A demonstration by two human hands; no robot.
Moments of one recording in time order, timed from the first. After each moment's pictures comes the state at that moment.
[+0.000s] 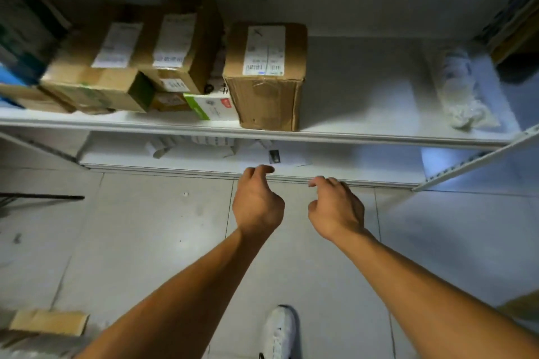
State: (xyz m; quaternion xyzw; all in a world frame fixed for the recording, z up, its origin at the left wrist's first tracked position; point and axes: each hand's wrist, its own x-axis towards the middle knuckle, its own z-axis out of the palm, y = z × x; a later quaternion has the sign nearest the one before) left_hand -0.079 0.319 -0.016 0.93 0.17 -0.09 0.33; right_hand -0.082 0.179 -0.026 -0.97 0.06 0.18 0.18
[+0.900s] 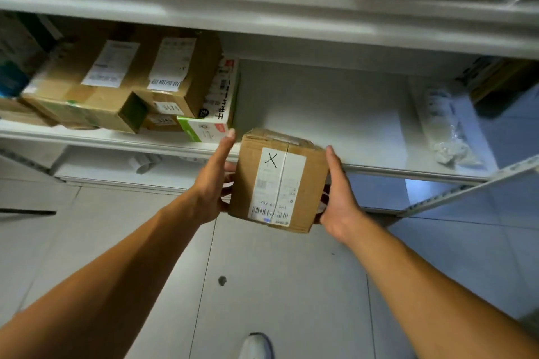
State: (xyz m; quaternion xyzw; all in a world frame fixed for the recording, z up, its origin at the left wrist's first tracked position) left_hand -0.001 0.382 0.030 0.63 0.31 -0.25 0.67; right_hand -0.016 0.179 0.008 -0.57 0.33 0.23 0.72
